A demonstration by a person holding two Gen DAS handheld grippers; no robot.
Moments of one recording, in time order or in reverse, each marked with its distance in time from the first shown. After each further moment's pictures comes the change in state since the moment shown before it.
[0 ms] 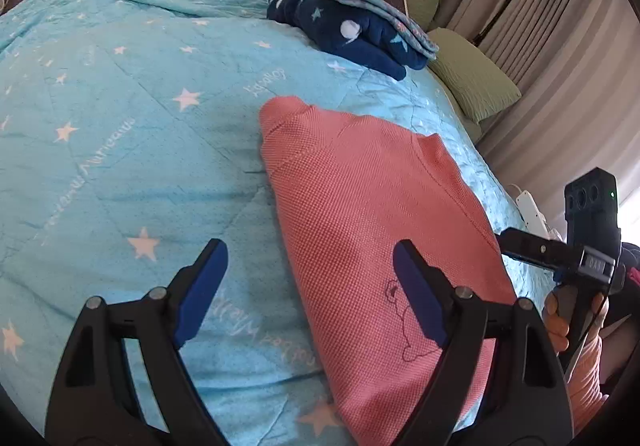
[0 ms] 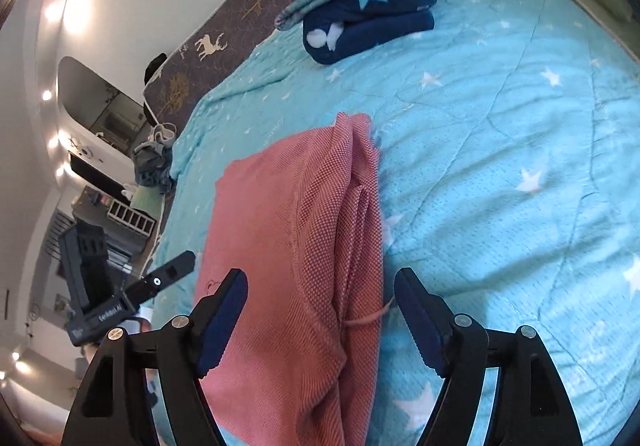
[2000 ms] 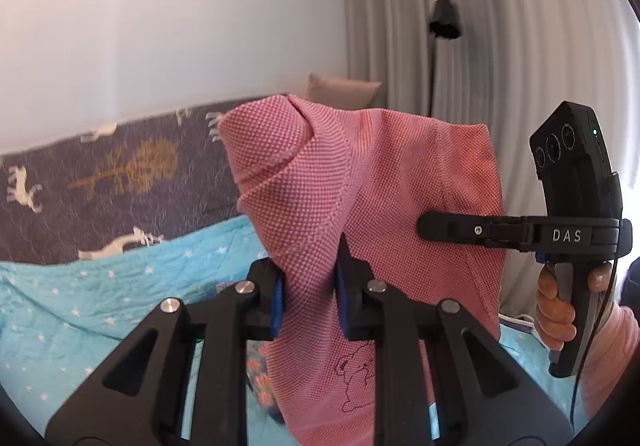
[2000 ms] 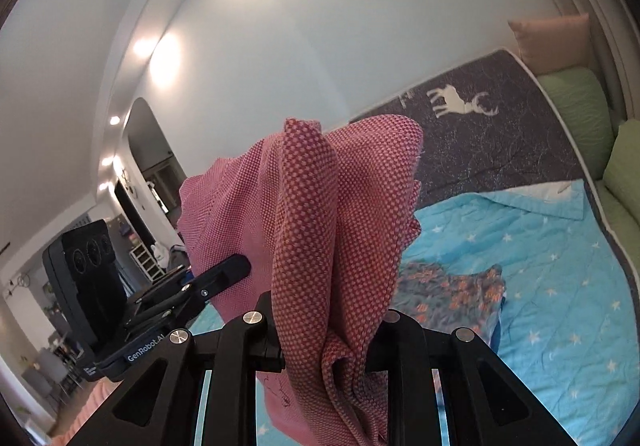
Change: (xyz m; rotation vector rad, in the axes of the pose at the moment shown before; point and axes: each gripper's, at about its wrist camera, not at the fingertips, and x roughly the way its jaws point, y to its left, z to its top) left arm -0.016 -0.168 0.334 0.423 -0.496 -0.028; right arm -0.121 0.088 0.308 -0.312 -0.452 0.117
